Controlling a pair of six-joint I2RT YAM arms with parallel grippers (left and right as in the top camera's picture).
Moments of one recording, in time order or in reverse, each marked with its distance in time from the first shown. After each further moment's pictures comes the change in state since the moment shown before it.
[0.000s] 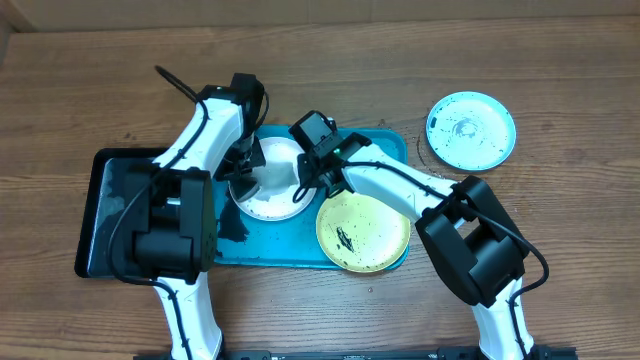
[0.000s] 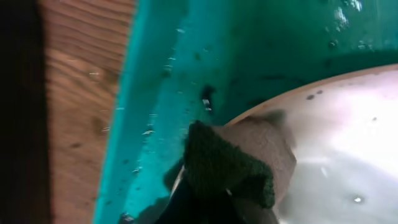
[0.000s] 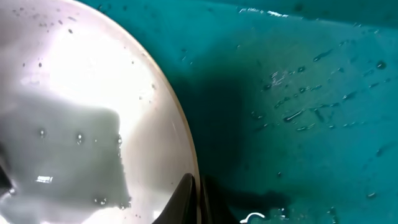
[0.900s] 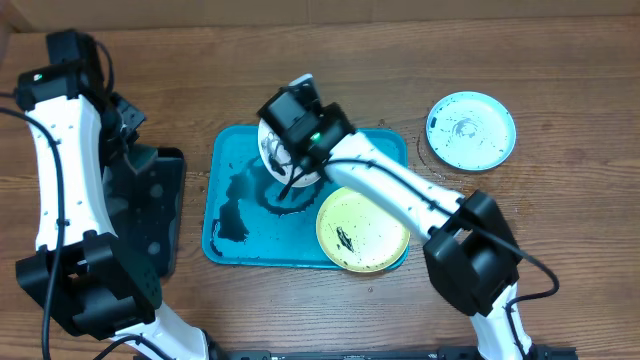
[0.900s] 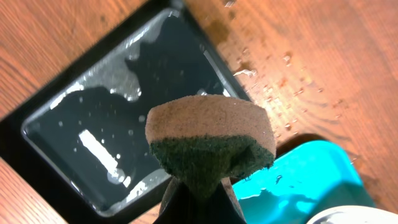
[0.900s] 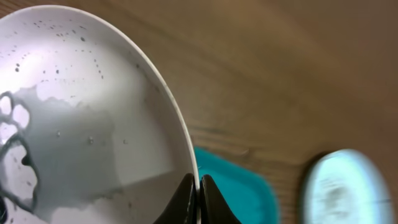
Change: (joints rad) left arm 0.463 -0.256 0.223 -0.167 0.143 -0.108; right arm 0.112 -0.011 0.297 -0.200 0.655 -0.403
